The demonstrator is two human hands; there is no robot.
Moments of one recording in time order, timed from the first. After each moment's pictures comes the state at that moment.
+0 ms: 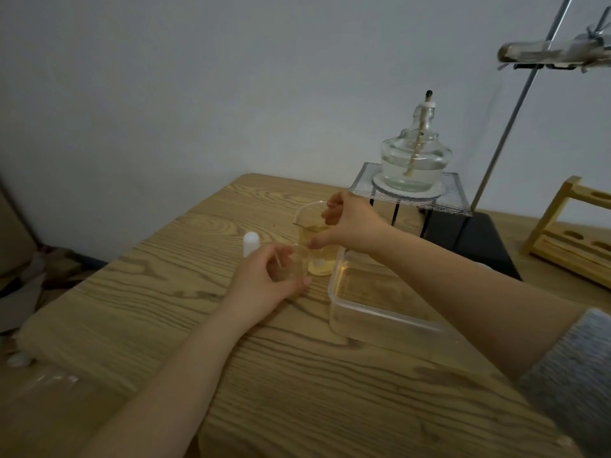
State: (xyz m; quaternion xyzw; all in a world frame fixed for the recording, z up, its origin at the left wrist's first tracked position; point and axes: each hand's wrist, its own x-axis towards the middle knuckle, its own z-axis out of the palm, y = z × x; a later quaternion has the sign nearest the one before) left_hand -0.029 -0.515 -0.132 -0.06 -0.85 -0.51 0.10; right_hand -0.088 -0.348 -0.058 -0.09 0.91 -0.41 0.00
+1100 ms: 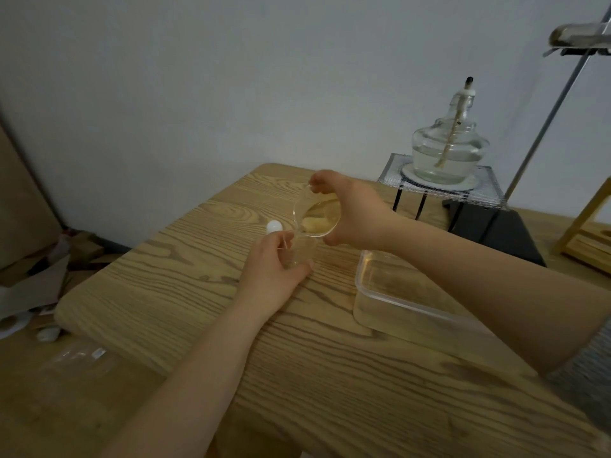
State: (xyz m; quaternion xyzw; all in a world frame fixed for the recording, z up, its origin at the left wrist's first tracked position) left_hand -0.031 -0.527 -0.142 0.01 -0.88 -0.45 0.17; right_hand -0.076 -0.376 -0.051 -0.27 0.93 -0.25 -0.09
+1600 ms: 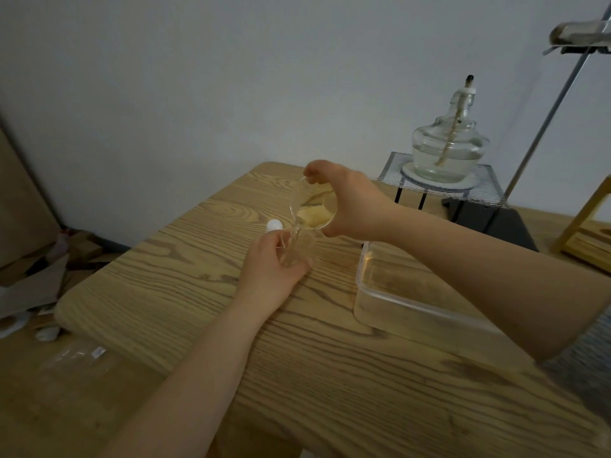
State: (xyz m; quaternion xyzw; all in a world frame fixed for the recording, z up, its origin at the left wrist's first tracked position) left_hand -0.029 -0.527 -0.140 0.01 -0.87 -0.47 0.18; right_hand -0.081 -0.381 -0.042 -0.30 0.92 -0.21 -0.10
